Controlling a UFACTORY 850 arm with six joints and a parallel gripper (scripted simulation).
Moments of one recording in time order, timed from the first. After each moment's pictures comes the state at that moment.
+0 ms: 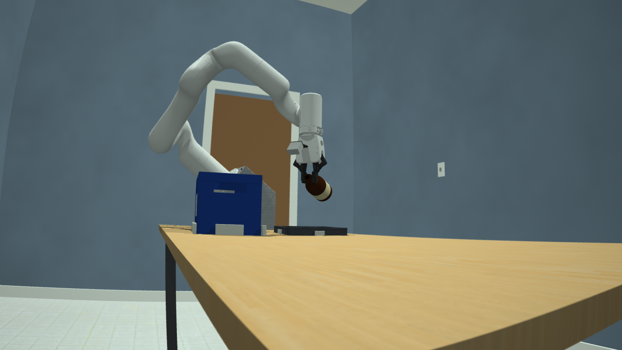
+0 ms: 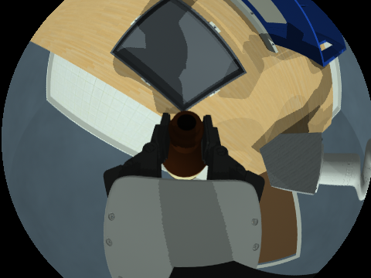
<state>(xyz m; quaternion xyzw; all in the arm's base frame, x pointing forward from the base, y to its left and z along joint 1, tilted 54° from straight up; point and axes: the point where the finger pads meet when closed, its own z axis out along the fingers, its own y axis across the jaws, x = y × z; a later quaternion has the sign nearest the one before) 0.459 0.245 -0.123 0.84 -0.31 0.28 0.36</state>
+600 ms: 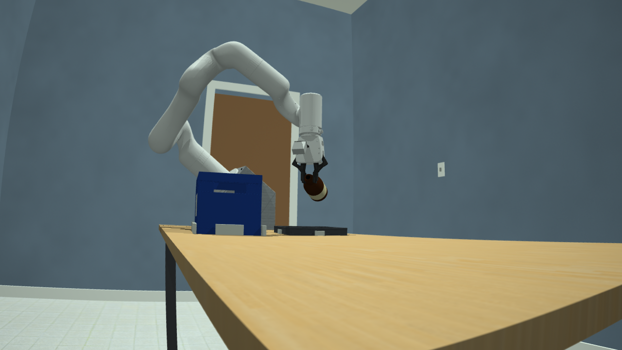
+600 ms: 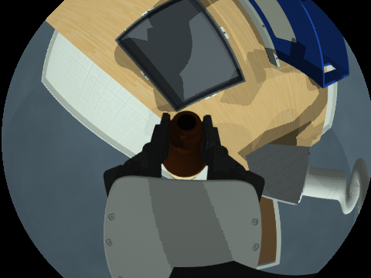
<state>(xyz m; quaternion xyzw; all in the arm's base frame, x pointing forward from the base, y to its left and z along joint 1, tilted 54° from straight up) 0.459 0.245 -0.123 0.86 -0.24 0.25 0.38</state>
